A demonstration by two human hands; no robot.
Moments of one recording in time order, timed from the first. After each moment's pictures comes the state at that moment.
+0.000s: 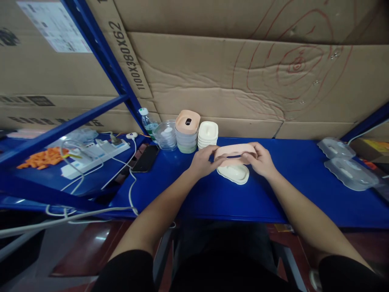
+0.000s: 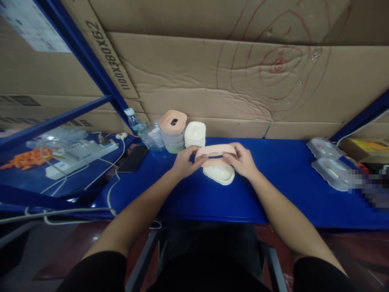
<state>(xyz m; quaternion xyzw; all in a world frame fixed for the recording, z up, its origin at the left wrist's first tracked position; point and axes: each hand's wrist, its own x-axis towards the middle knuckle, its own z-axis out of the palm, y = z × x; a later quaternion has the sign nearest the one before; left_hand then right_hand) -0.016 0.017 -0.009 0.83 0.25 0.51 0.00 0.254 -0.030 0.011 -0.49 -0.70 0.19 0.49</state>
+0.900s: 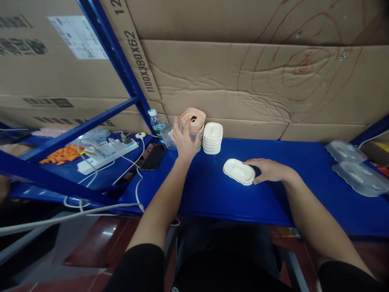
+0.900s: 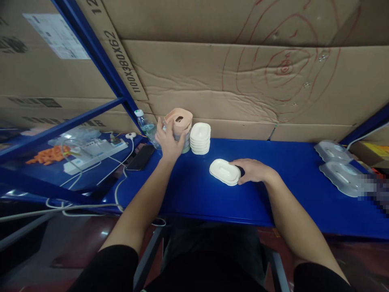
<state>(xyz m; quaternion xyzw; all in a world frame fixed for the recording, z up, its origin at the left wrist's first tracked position) -0.069 0.077 0.004 0.65 0.52 0.54 -0.13 0.296 -0.022 0.006 -0.49 -0.85 0.21 0.07</state>
